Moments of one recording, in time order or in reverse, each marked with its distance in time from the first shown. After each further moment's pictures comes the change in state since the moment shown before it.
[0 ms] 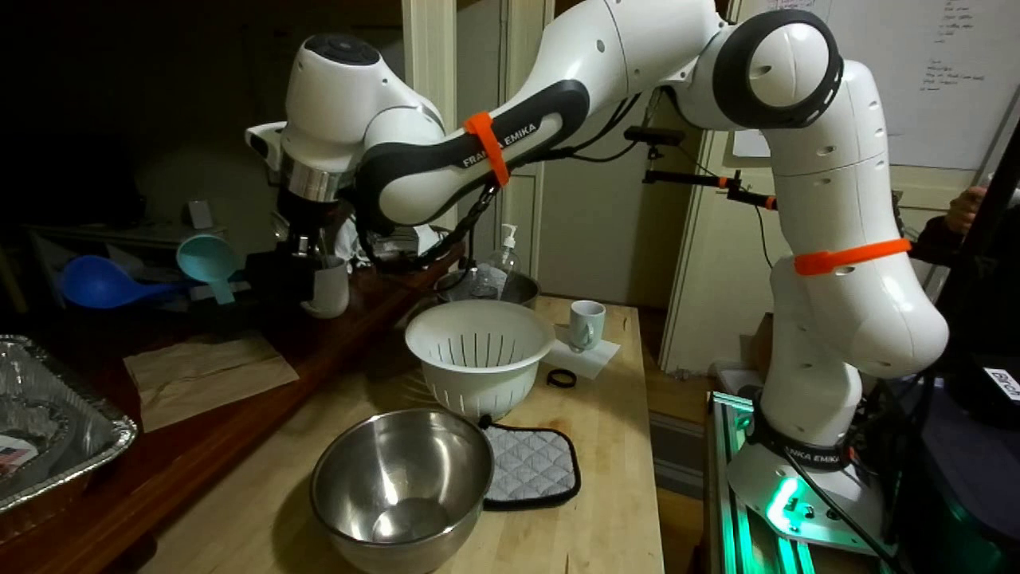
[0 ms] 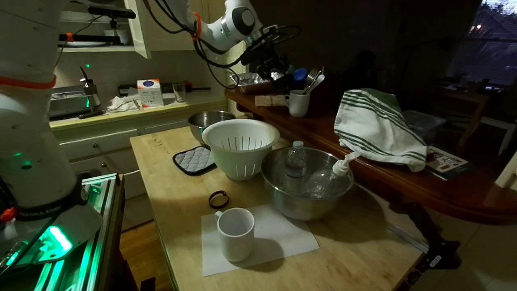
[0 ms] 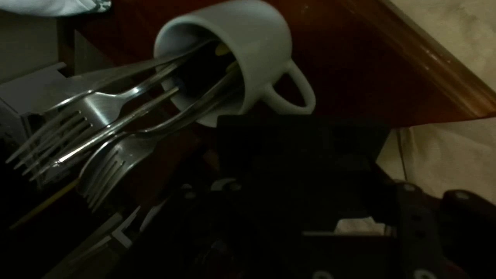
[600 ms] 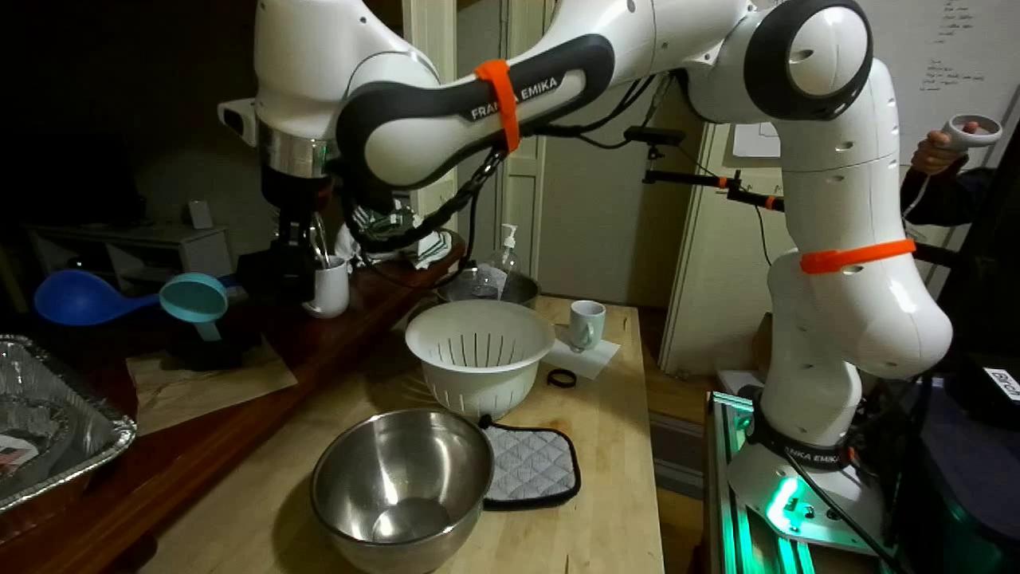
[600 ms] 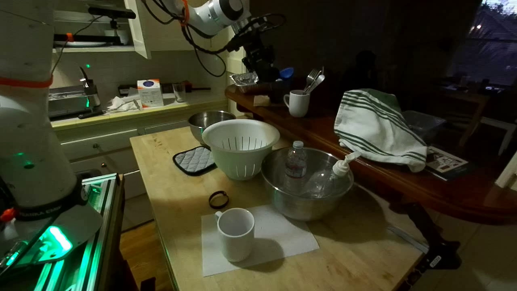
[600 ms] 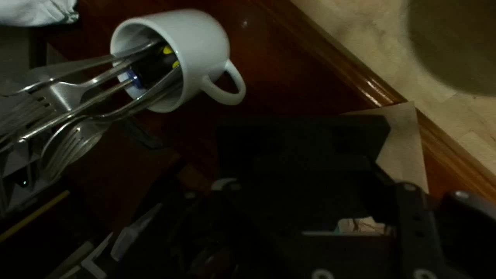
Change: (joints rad) arm 0.049 -0.053 0.057 0.042 0.080 -0.225 -0.012
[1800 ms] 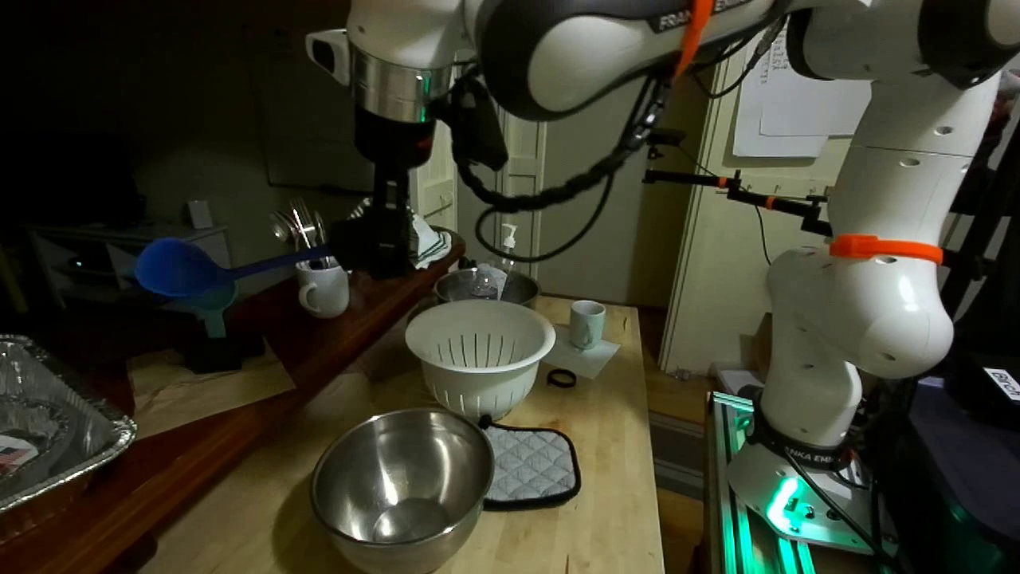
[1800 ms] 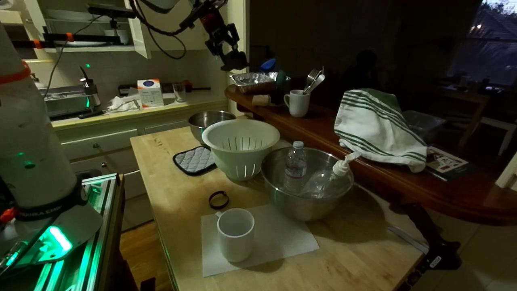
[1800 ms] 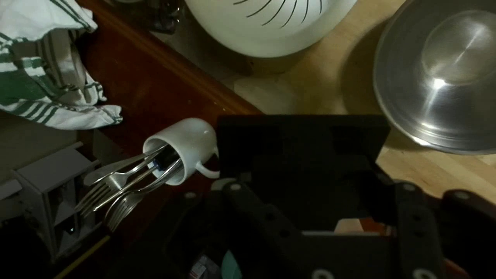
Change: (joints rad) arm 0.015 -0.397 0.122 -0.331 -0.017 -0.229 0.229
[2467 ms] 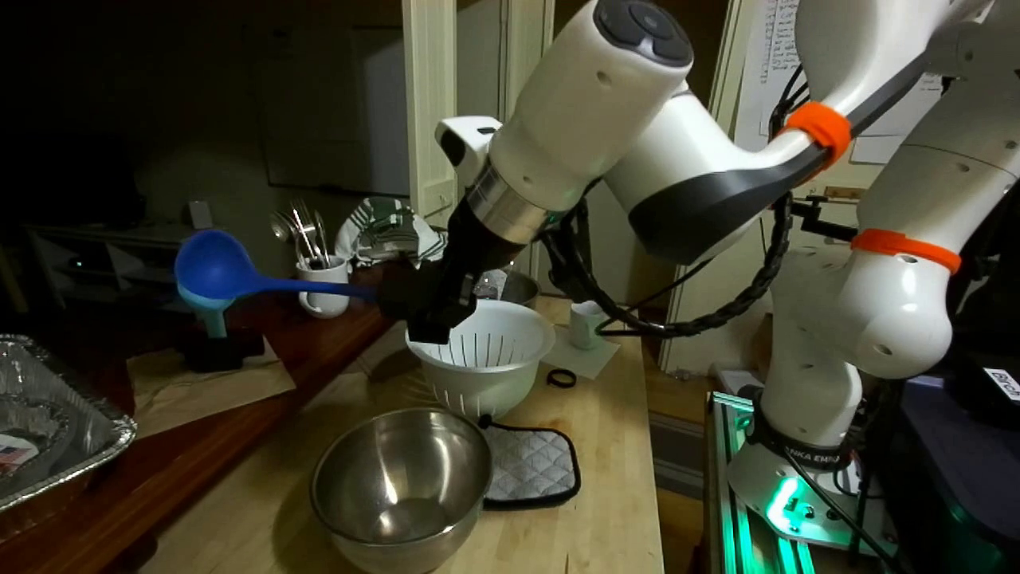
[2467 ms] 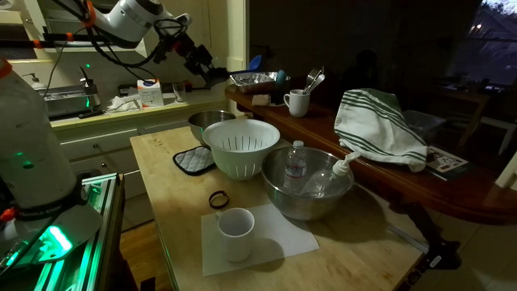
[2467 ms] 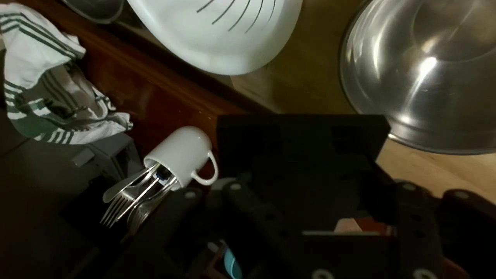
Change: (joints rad) arm -0.027 -0.271 0.101 -0.507 -0.220 0.383 0.504
